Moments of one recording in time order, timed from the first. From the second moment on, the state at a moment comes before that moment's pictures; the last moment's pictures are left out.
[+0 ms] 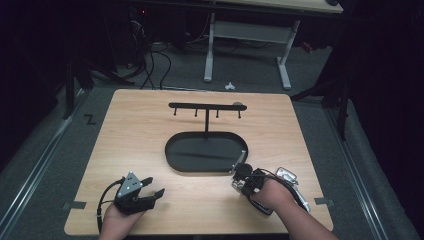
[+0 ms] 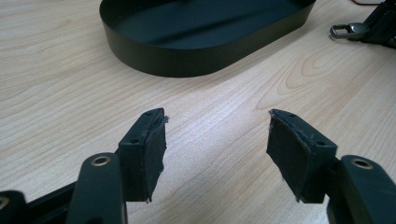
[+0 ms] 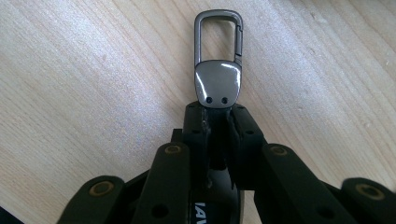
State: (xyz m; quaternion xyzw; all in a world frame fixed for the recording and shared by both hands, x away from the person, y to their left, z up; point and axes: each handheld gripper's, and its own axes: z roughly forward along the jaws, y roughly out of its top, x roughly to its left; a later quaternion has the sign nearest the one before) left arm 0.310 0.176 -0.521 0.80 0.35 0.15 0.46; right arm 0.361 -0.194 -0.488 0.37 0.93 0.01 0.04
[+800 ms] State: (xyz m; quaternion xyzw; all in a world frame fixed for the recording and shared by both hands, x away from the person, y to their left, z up) left arm 0.309 0.174 -0.522 0.80 0.35 0.15 0.46; right arm 0.350 -0.206 -0.417 0.38 0.92 0.07 0.06
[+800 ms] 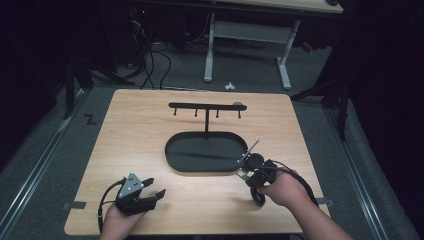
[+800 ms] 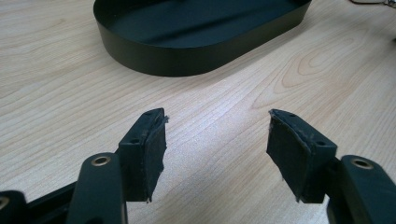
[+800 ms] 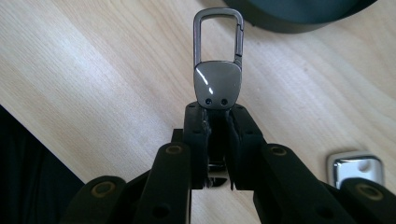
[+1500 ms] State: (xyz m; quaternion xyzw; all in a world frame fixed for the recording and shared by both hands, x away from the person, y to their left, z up) left arm 0.308 0.176 -0.521 0.80 0.35 0.14 0.46; right arm 0.366 -0.191 -0.390 0.38 0.92 0.09 0.08
